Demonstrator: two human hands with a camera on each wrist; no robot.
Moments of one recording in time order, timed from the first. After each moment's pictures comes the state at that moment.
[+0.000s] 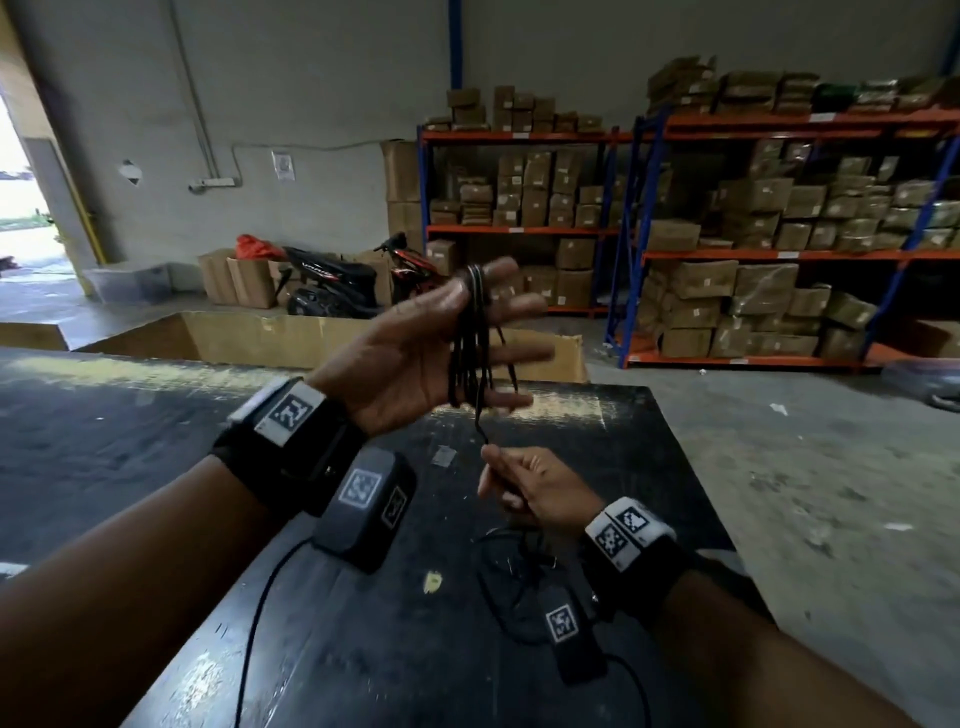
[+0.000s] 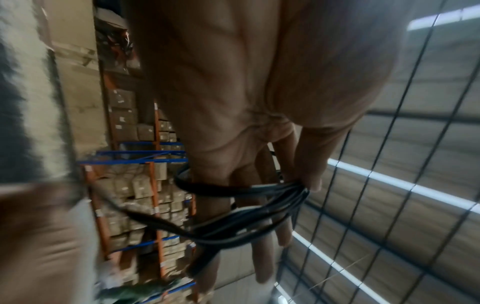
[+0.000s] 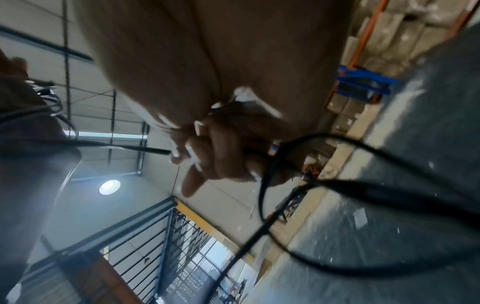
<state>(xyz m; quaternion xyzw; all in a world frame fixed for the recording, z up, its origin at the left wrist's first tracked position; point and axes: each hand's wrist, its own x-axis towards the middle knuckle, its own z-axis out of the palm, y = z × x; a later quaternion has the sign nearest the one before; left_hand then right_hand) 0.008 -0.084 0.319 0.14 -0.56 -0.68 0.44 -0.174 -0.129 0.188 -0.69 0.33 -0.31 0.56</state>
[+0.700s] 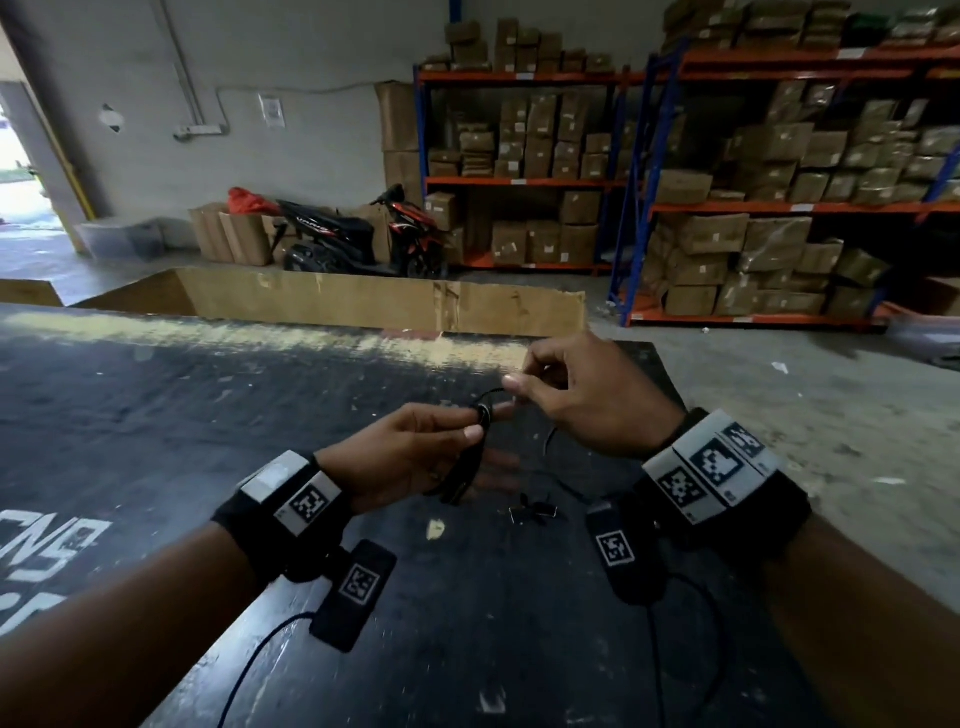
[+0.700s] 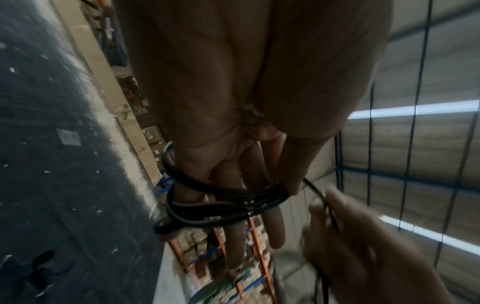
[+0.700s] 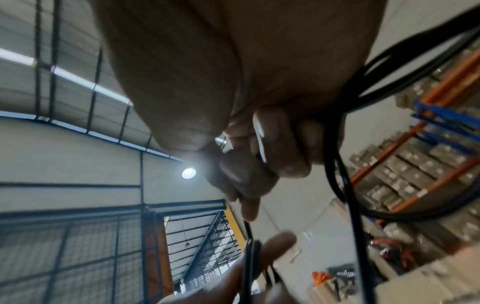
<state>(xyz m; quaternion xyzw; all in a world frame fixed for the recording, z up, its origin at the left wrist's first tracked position) 0.015 -0.056 0.207 0.36 -0.53 -0.67 0.38 -0.204 -0.096 0.266 -0.85 0.40 -0.29 0.18</state>
